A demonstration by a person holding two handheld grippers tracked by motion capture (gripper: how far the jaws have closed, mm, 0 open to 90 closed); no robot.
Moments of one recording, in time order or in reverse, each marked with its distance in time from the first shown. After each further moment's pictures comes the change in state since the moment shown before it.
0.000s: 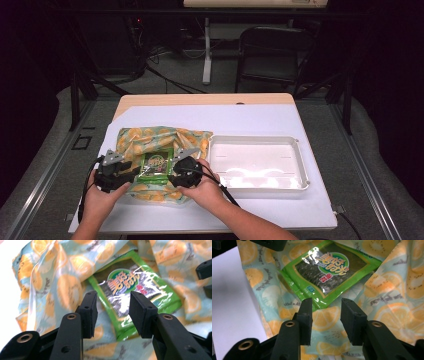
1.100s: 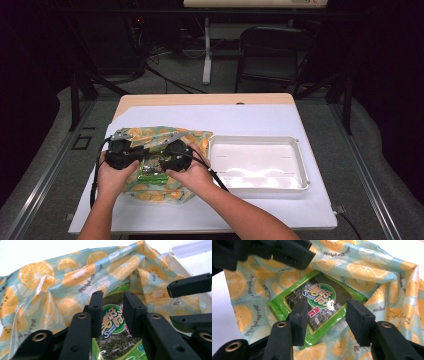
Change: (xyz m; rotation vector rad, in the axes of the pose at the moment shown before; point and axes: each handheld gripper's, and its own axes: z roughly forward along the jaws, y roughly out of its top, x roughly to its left) left arm 0.004 0.050 0.020 -0.009 -0.069 -0.100; right arm -0.004 0.050 0.005 -0.022 -0.063 -0.002
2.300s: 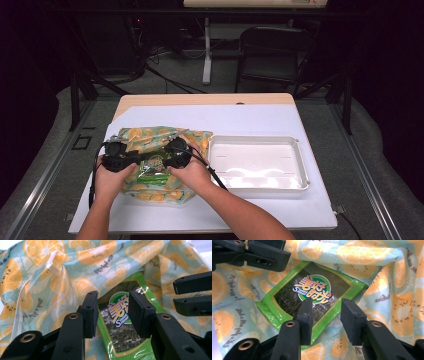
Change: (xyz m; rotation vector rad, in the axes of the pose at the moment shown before) left arm 0.017 -0.016 0.009 0.051 0.008 -0.096; right arm -0.011 -0.003 0.022 0.066 0.000 0.143
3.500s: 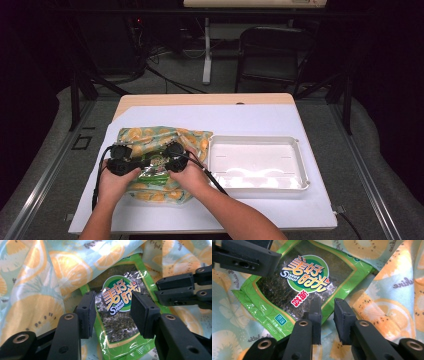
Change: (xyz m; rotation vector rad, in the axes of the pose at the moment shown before) left arm -0.005 -0.008 0.012 0.091 -0.024 -0.014; right arm 0.001 -0.010 0.025 0.079 -0.052 -0.012
